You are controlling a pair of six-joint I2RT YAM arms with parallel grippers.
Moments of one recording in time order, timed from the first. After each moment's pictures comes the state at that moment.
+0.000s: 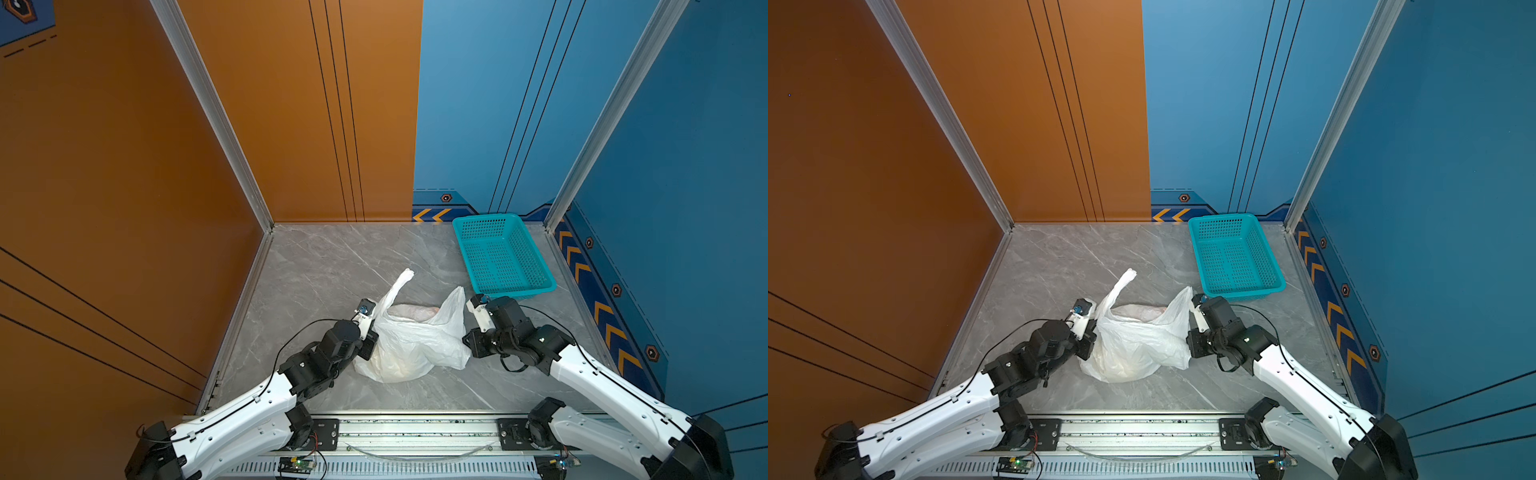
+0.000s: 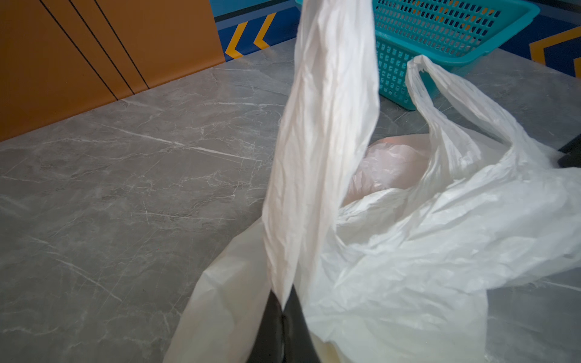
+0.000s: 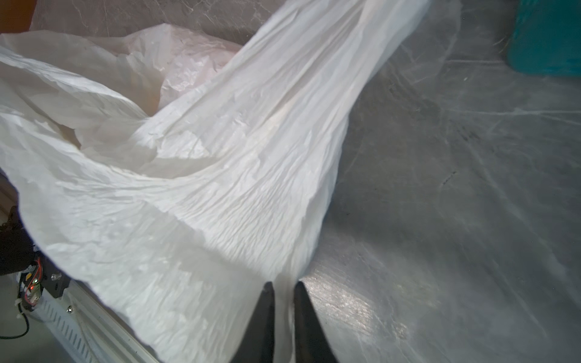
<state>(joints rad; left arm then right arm) -0.84 0.79 0.46 -0.15 -0.31 -0.11 0.59 0.98 0.73 -0.69 -0.16 0.36</state>
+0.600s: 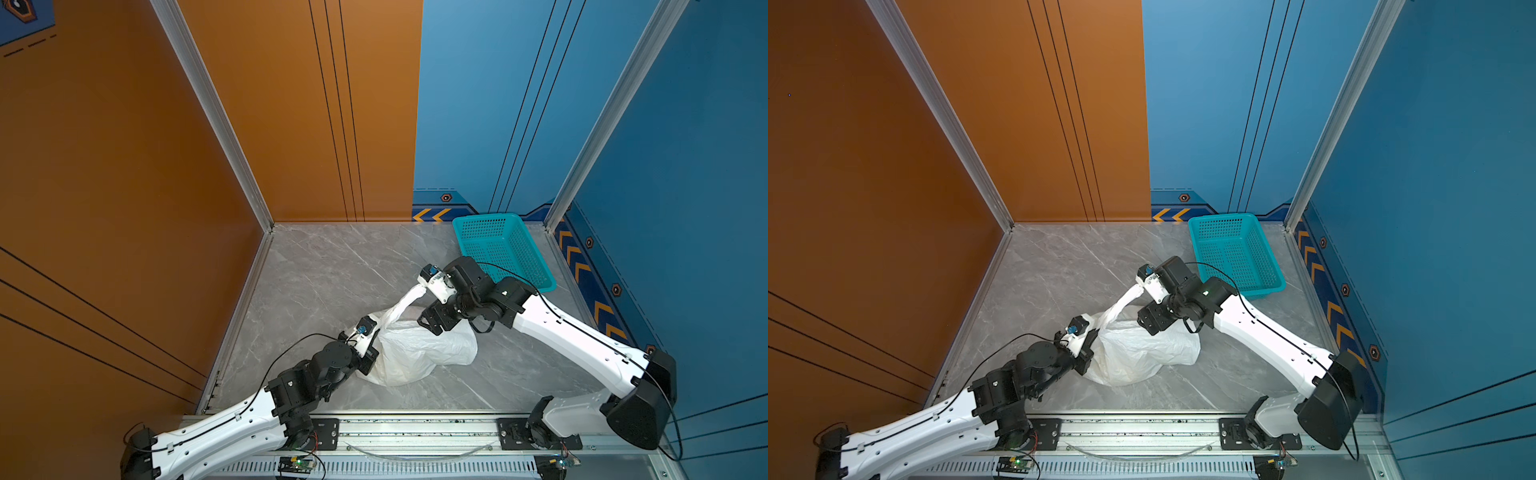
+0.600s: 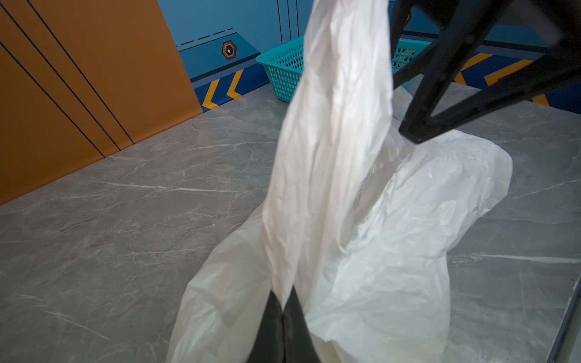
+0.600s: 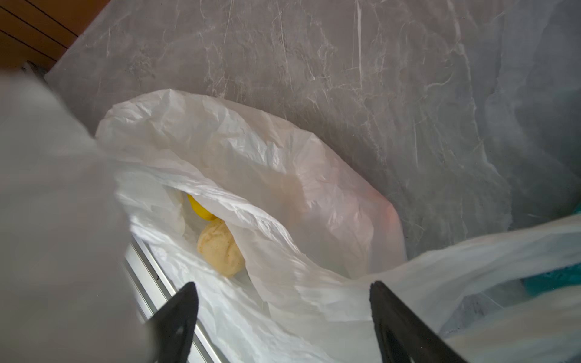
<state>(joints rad) -1.02 0.59 0.36 -0.12 -0.39 -0.04 0.77 1.42 1.27 -0.83 -0.17 0.05</state>
